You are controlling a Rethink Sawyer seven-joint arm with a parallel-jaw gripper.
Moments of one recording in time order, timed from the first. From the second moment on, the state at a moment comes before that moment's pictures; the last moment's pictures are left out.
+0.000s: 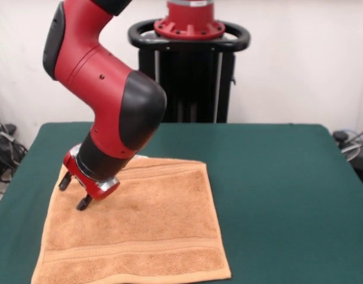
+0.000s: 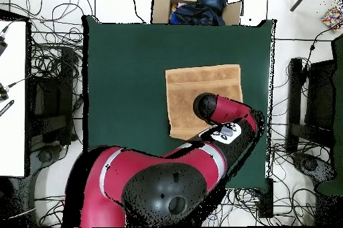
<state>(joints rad) -0.07 -0.03 -0.64 1.32 0.23 0.38 1.98</state>
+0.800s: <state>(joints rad) -0.15 -0.05 -0.57 1.52 -0.04 -0.42 1.98</state>
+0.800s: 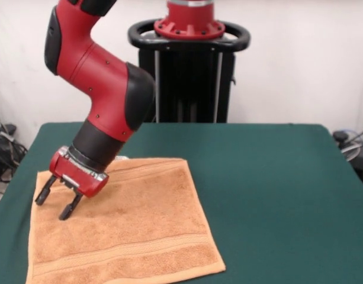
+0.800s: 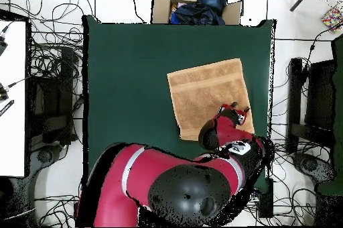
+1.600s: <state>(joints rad) -0.18 -0.09 -0.52 1.56 -0.01 -0.40 1.98</state>
